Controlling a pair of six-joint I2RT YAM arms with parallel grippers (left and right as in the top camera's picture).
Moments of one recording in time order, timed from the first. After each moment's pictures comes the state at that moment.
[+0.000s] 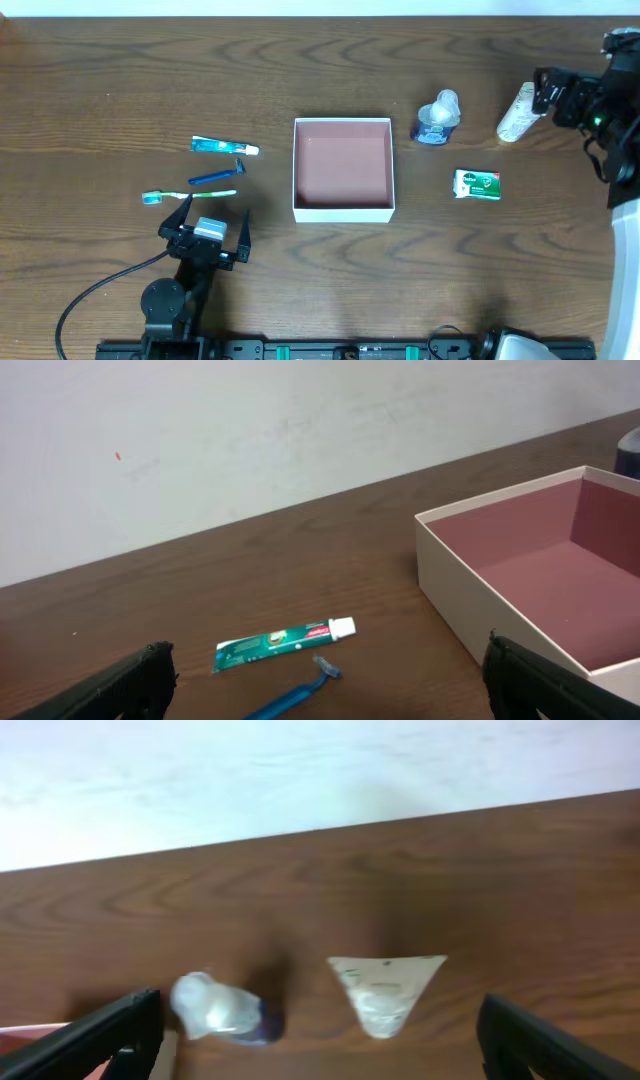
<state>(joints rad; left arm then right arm) -0.05 0.01 0.02 -0.10 0.18 0.19 -0.30 1.32 1.37 -0.63 -0.28 0.02</state>
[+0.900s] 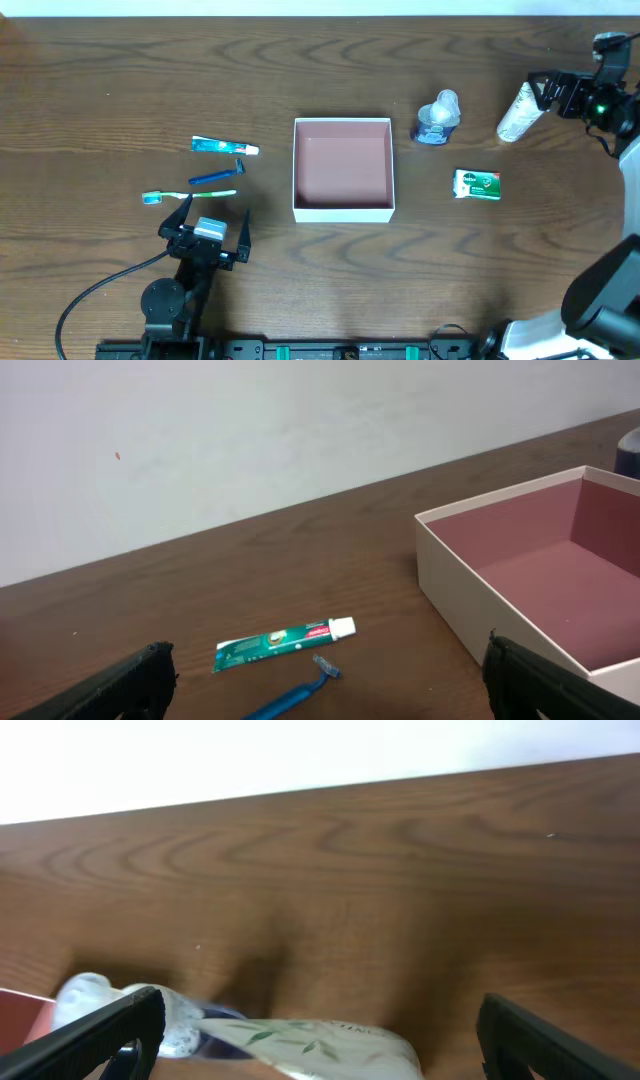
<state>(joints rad) -0.05 0.01 0.02 -0.10 0.18 0.19 -0.44 1.72 1.37 -0.42 -0.67 -0.13</state>
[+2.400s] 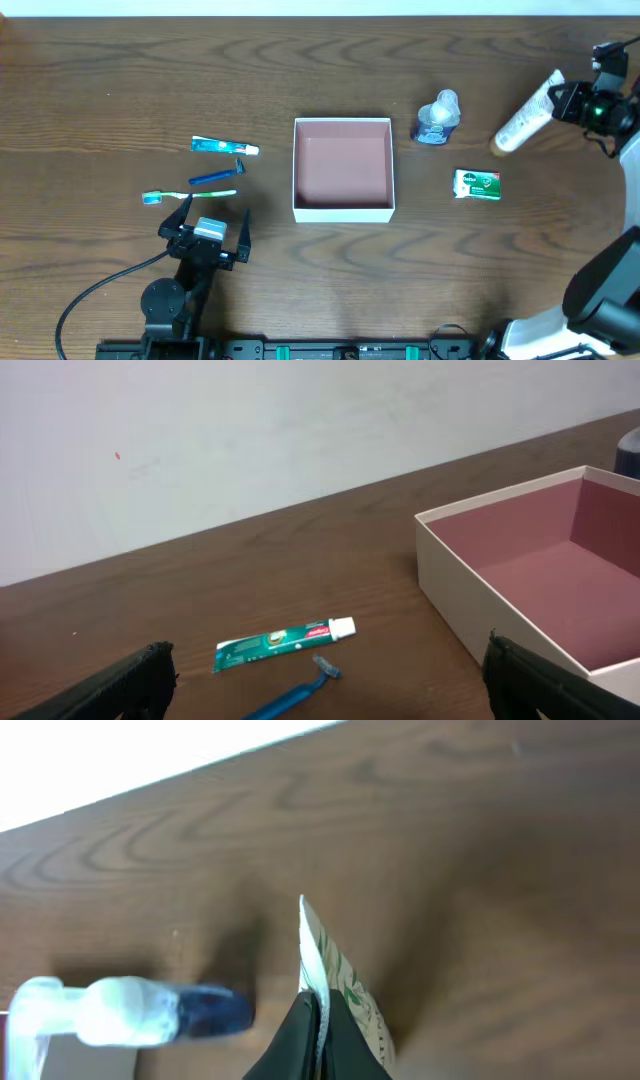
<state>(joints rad) -0.05 0.01 0.02 -0.10 0.18 0.19 -0.45 1.72 1.40 -0.56 -0.55 -0.03</state>
